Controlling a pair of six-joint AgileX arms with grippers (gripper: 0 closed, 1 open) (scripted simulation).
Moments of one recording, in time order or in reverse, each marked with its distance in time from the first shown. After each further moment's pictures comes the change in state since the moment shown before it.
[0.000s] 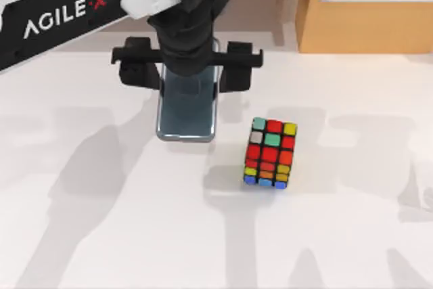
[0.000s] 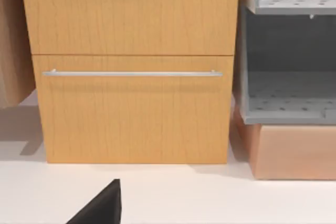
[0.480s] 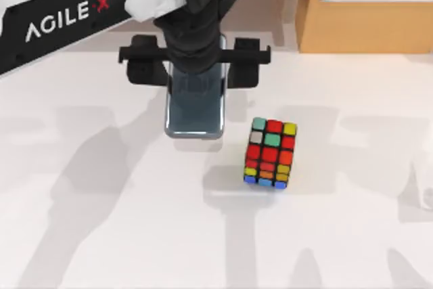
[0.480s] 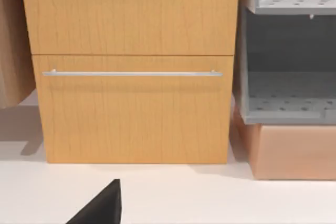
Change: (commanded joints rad) left arm -0.016 -0.003 -0.007 0.032 -0.005 -0.022; right arm 0.000 0.000 0.000 0.000 0.000 0.000
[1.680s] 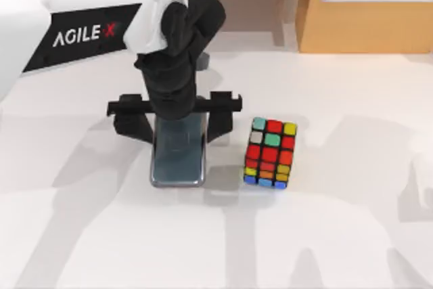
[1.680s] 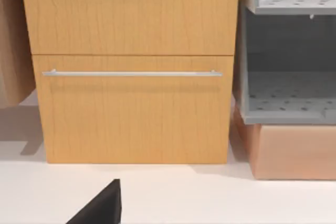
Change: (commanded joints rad) left arm 0.105 0.118 -0.162 0.071 0.182 0.032; right arm 0.000 0.000 0.000 0.000 0.000 0.000
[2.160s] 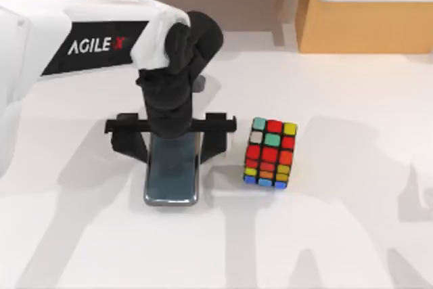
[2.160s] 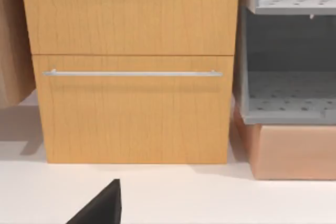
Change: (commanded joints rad) left arm 0.003 0.045 -0.039 0.007 -0.002 0.001; right arm 0.000 0.000 0.000 0.000 0.000 0.000
